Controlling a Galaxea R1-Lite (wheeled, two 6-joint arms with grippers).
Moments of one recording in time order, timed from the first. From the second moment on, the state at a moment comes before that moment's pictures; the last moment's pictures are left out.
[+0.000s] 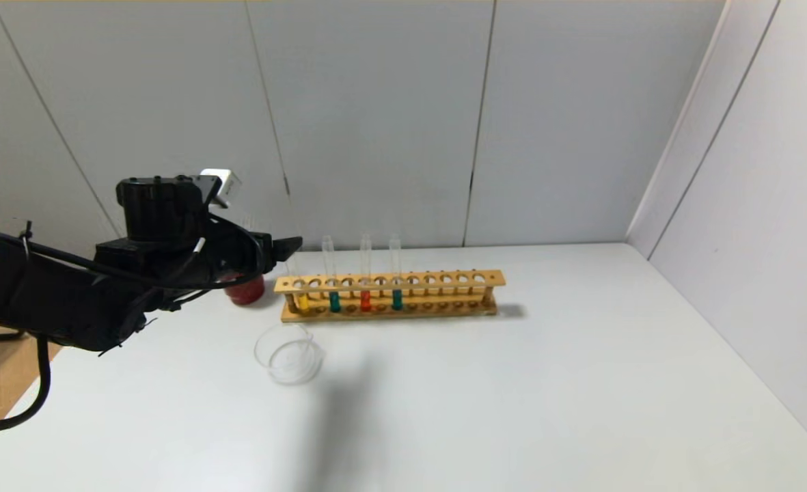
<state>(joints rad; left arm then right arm) -0.20 1.86 -0.91 -0.71 -0.08 -0.05 0.00 0.00 0.00 -0.01 0.00 0.00</state>
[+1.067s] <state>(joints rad) -0.20 2.07 -0.96 -0.74 -0.07 -0.05 0.00 0.00 0.00 -0.01 0.00 0.00</state>
